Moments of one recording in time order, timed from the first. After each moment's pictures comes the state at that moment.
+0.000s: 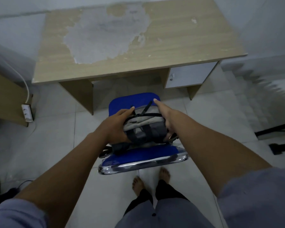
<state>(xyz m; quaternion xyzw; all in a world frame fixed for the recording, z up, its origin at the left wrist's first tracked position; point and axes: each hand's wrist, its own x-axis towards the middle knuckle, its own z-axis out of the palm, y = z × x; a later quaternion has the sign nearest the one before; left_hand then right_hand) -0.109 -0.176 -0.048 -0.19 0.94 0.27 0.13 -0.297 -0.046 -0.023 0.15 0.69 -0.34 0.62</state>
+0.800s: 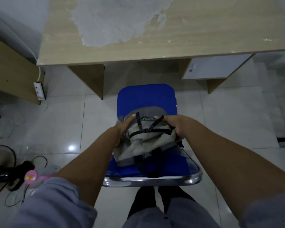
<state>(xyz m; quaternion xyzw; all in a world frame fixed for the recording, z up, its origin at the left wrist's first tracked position) -0.139 -0.183 -0.114 -0.66 0.42 0.60 0.19 -0.325 -0.063 -0.121 0.13 0.68 -0.22 0.68</state>
